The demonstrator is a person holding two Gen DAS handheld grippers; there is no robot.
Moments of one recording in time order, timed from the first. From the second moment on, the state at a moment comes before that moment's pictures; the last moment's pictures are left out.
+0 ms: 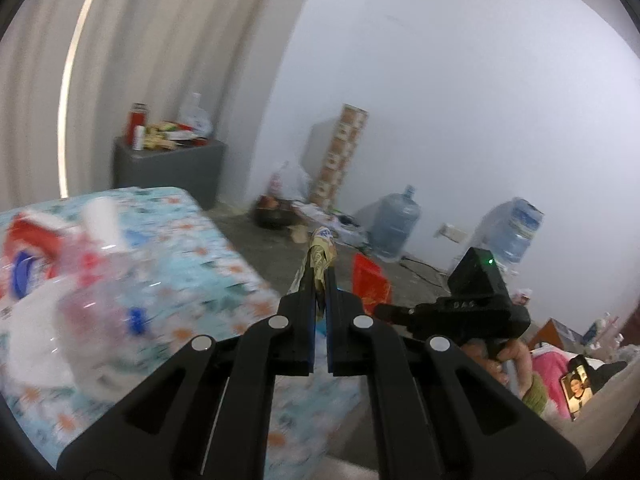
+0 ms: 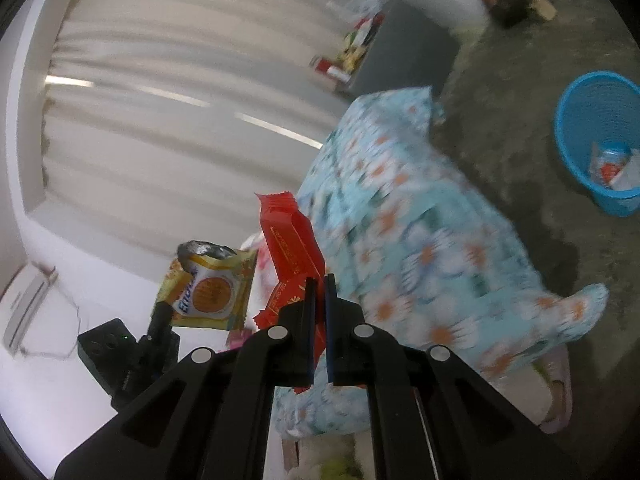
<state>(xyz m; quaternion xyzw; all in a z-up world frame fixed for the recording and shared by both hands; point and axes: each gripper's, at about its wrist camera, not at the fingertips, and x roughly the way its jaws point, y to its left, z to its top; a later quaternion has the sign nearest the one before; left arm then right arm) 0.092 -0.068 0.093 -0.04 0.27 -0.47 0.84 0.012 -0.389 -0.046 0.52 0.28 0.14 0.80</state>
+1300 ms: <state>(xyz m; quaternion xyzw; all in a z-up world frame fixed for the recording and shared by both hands) 0.238 -0.467 -0.059 0.03 0.46 -0.49 0.74 0.007 -0.622 -0.253 0.62 0.28 -0.26 0.68</state>
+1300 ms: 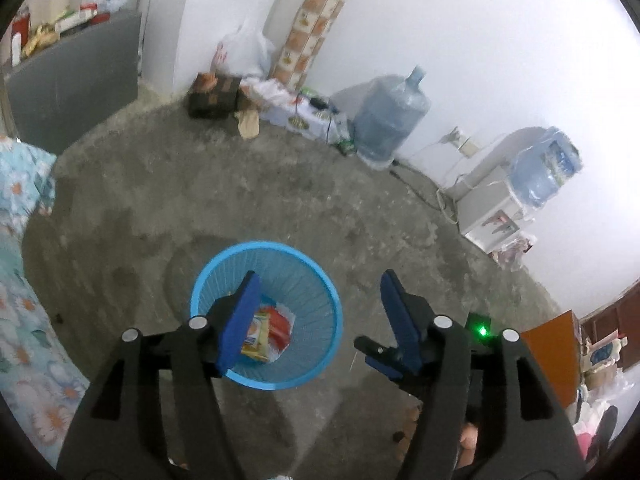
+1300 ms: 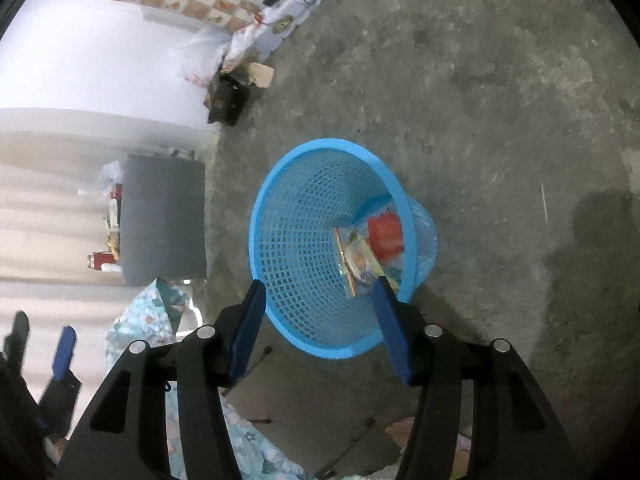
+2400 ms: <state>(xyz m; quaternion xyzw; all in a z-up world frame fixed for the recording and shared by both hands) 0.090 0.042 0.085 -0.07 0.30 -0.27 0.91 0.073 -0.347 -0.025 0.43 0.35 0.10 0.83</state>
